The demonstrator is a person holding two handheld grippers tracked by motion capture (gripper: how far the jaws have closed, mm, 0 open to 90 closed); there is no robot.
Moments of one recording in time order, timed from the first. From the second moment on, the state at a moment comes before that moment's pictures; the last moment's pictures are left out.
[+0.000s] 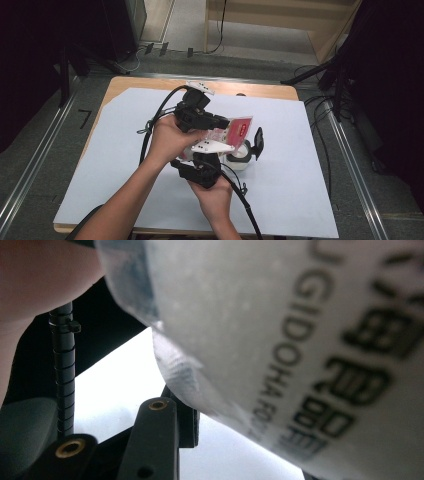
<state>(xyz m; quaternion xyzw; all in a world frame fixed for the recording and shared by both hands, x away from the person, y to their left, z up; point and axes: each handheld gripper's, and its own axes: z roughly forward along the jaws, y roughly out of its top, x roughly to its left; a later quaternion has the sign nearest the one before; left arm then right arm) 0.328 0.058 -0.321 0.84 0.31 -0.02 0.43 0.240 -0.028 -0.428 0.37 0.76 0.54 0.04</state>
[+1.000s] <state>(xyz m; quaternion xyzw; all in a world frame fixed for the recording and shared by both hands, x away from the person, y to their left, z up) 0.326 0.057 -0.320 0.84 0.31 -0.02 0.44 0.240 -0.029 -0.428 0.37 0.75 0.54 0.04</state>
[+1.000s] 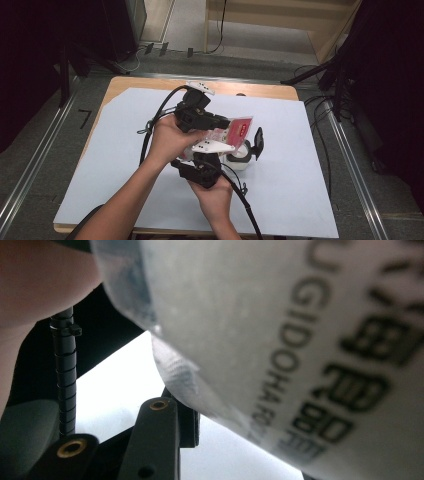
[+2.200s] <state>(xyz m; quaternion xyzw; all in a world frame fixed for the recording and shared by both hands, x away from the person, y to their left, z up) 0.333 0.053 -0.317 0.85 0.31 -0.03 0.42 0.240 -0.029 -0.424 0.38 0.75 0.54 0.04</state>
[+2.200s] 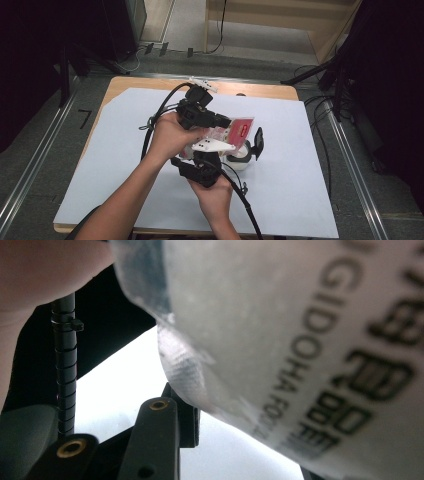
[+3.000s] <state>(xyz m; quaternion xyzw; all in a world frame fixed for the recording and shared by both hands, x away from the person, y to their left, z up) 0.341 0.045 -0.316 0.85 0.31 -0.05 0.41 0.242 -0.035 -0.420 0.38 0.76 0.53 0.03</state>
